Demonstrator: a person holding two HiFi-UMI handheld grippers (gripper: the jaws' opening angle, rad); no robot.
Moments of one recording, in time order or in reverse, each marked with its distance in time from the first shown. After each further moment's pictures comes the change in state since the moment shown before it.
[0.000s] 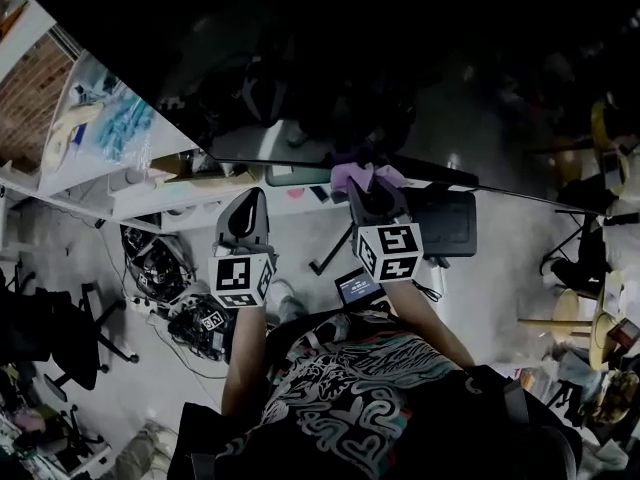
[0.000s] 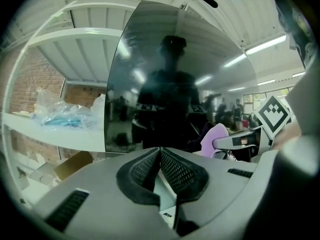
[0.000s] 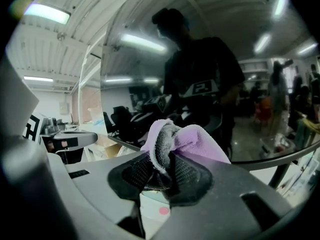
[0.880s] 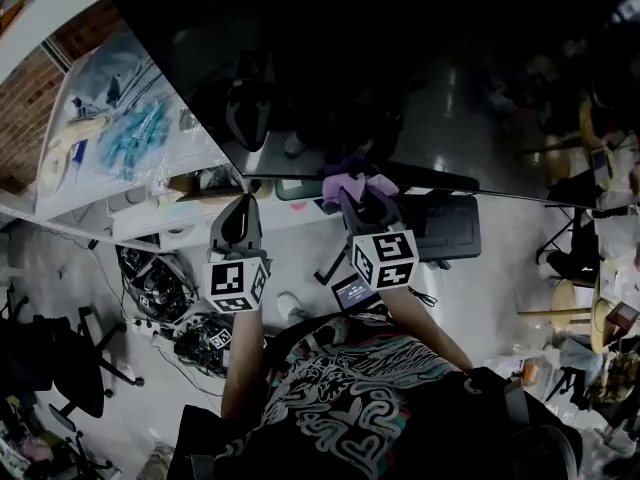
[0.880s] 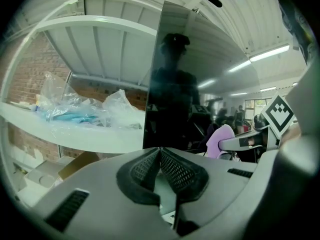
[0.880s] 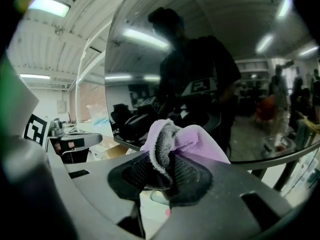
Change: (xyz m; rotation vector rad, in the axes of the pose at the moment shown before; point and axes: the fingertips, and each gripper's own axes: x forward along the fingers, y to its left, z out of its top) left arm 0.005 0.095 -0.007 -0.048 -0.009 -0.026; right arm 0.049 0.069 0.007 0.009 0.022 -0.024
